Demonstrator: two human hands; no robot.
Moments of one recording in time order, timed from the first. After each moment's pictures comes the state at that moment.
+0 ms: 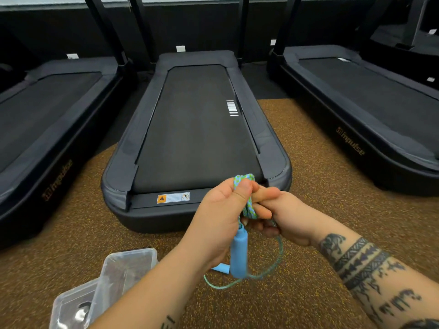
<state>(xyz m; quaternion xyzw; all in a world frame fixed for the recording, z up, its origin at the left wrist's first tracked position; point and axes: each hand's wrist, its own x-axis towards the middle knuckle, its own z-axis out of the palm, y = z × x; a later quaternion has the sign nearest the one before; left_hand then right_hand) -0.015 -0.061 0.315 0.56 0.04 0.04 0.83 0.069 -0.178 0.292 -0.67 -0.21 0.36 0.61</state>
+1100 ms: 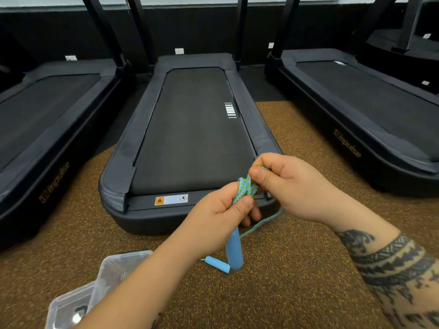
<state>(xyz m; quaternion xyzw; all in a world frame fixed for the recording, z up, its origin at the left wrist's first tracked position) -0.013 -0.035 0.305 0.80 -0.05 0.03 0.60 0.080 -0.189 0.351 -0.81 -0.38 0.08 0.43</state>
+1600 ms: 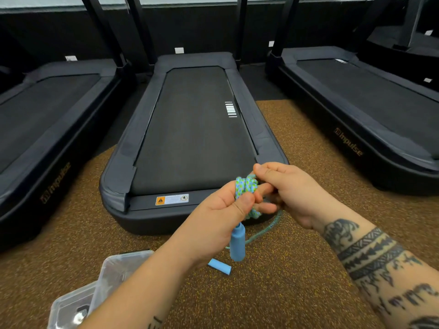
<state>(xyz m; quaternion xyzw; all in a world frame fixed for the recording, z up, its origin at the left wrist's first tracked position) -0.017 -0.043 0.304 0.65 -0.04 0.01 0.76 0.089 -0.179 0.320 -0.70 -0.17 0.25 0.65</state>
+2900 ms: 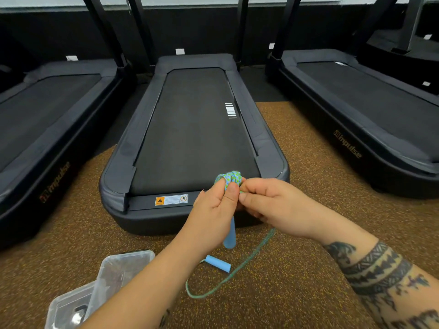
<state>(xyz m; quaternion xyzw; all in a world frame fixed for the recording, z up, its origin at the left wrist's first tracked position) -0.001 -0.033 0.285 0.81 0.05 0.13 0.57 0.069 -0.177 0.326 -0.77 -0.37 0.23 0.47</state>
